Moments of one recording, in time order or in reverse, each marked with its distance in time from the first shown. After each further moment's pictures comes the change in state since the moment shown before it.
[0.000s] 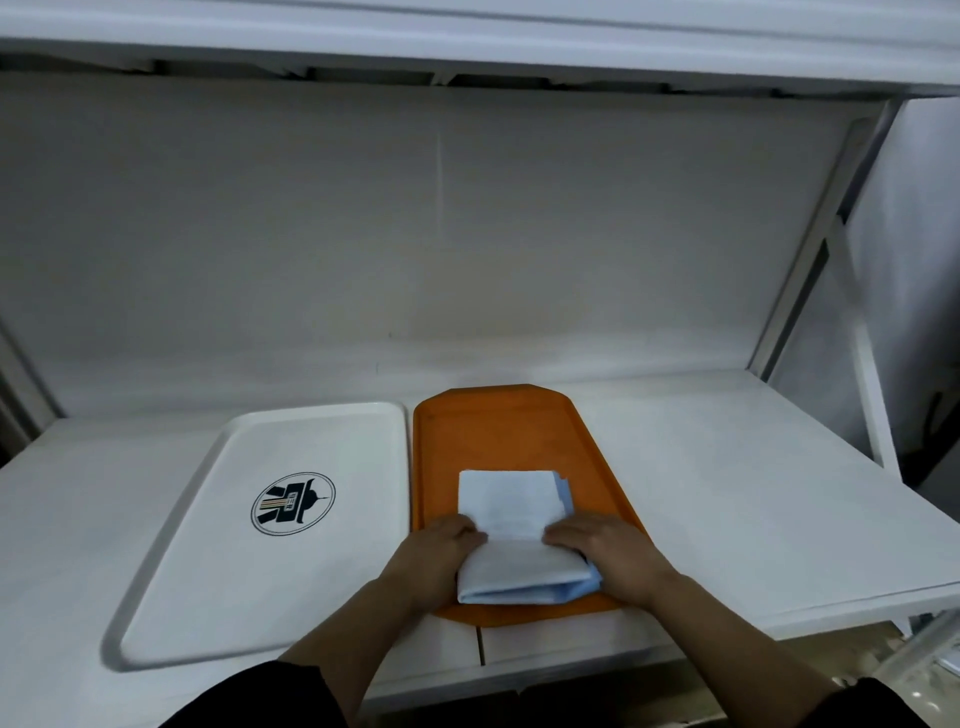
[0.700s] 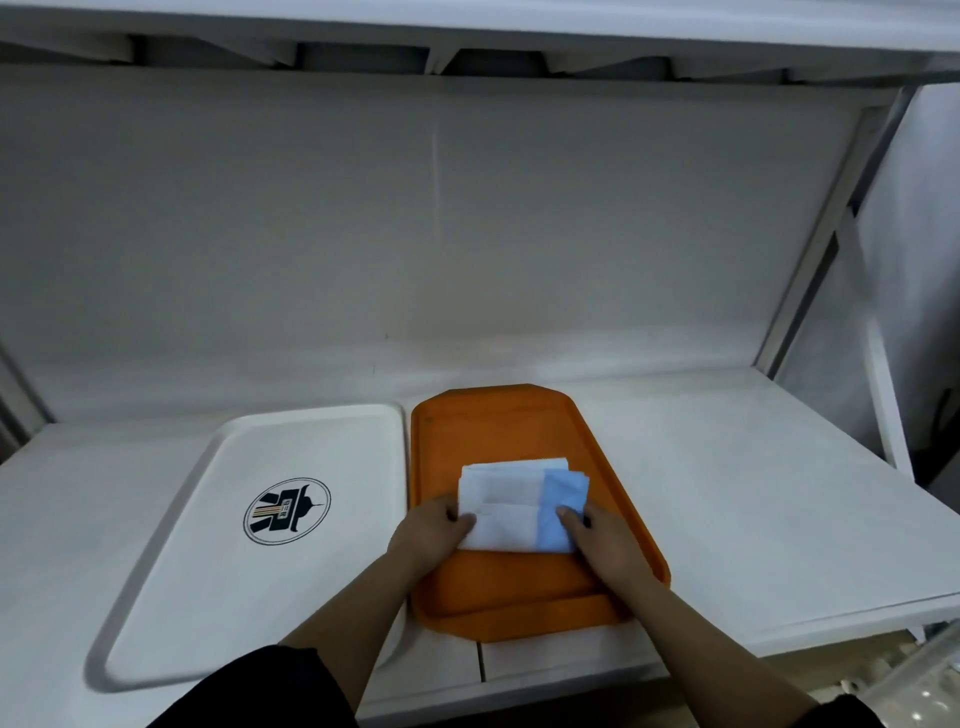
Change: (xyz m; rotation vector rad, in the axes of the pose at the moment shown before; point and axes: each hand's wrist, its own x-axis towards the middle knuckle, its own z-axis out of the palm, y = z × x) left_hand 0.029 -0.003 -0.024 -0.611 0.057 -0.453; right_hand 0.028 -0.009 0.014 0.634 0.230 0.617
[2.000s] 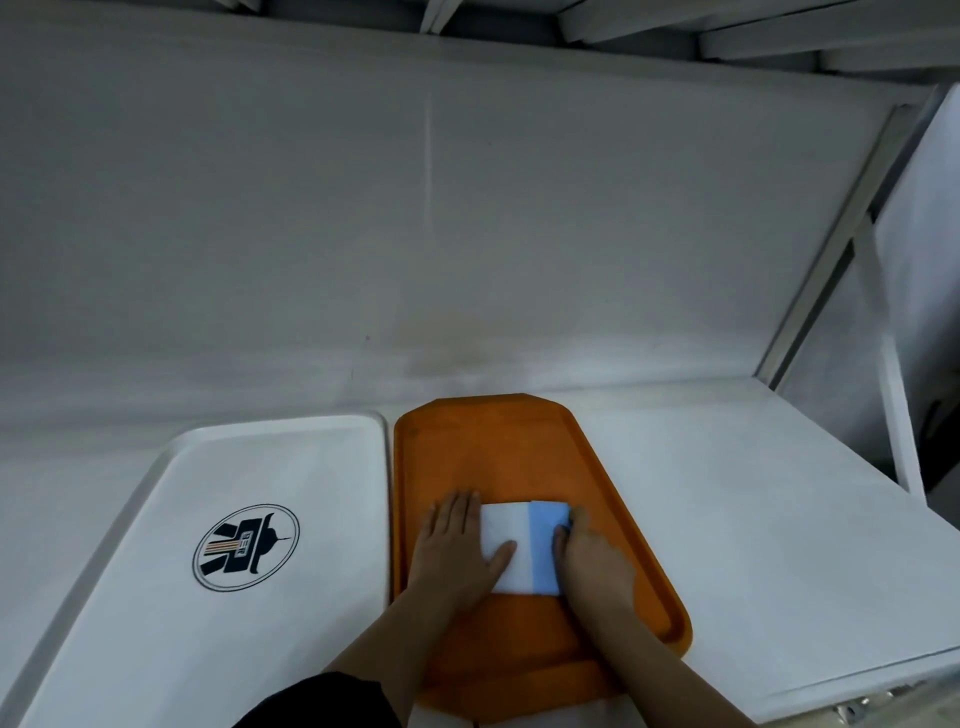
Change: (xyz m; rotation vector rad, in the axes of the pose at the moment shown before) left_hand 0.056 -0.002 0.045 0.452 -0.007 0.102; right_hand 0.033 -0.005 0.034 -0.558 0.198 0.040
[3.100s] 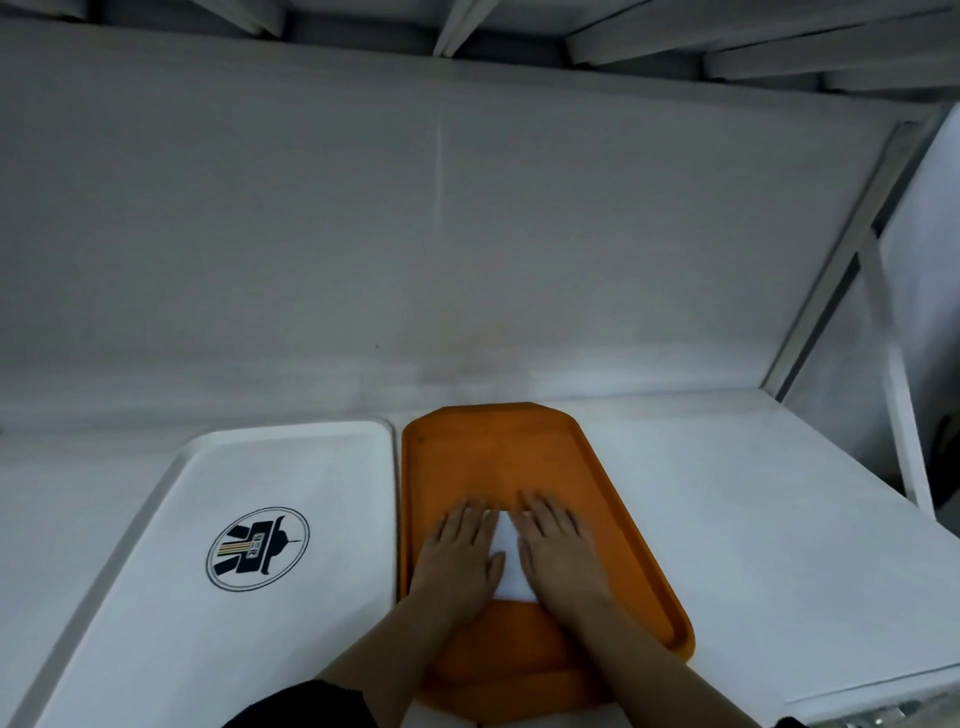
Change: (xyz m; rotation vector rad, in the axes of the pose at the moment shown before) left_hand -0.010 -0.001 -0.008 0.086 0.001 0.110; right_hand 0.014 -0.022 0.002 -0.208 -0.101 -0.436
